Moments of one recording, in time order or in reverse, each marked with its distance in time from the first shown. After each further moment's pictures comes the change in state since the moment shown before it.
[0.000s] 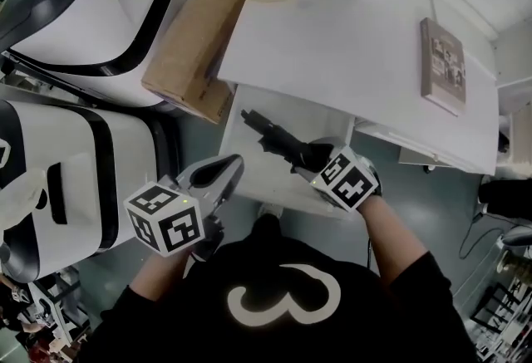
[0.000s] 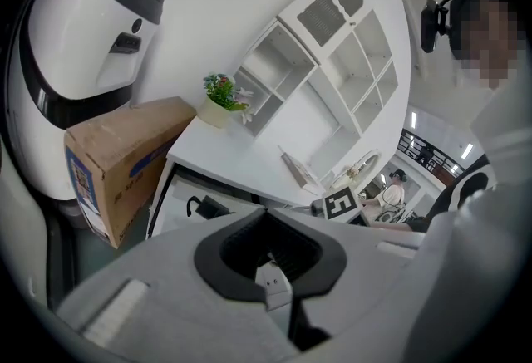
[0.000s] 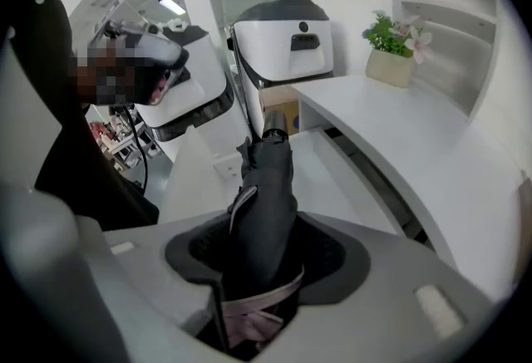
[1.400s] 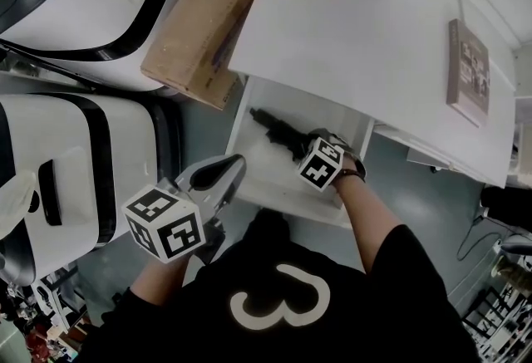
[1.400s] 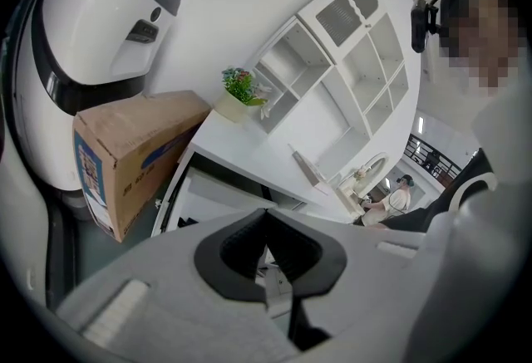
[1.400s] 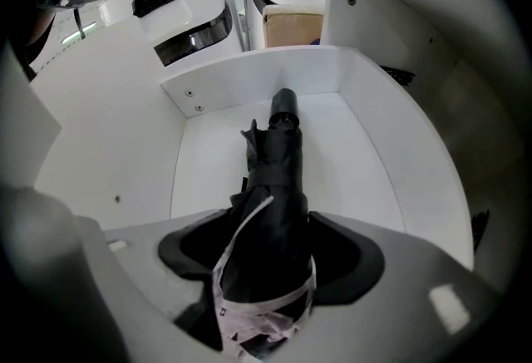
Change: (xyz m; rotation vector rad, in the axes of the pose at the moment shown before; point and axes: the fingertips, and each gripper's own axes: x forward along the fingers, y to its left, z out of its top) left arm 0.010 0.052 -0.014 -0.047 0.004 0.032; right arm 0.154 -0.037 -0.053 -0.166 0.266 -0.030
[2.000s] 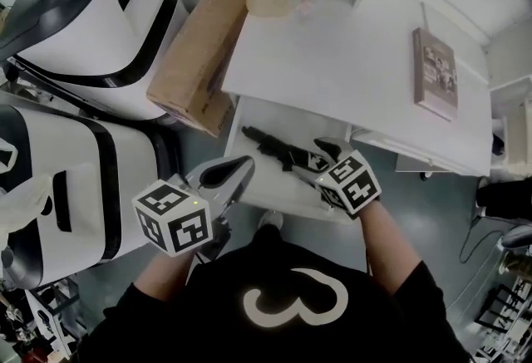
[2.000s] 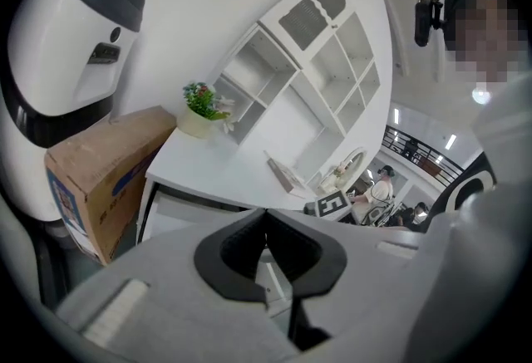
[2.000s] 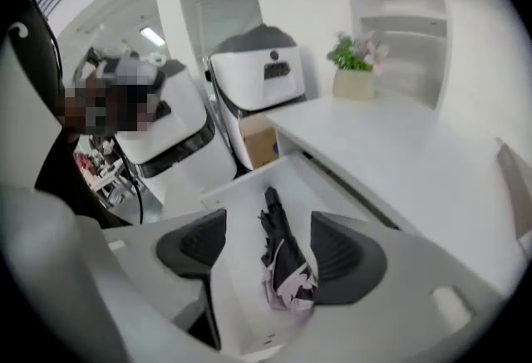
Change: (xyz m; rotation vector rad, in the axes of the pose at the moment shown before) left arm -0.017 -0.072 0.029 0.118 -0.031 -0.114; right arm -0.182 0.010 0.034 0.328 -0.436 -0.044
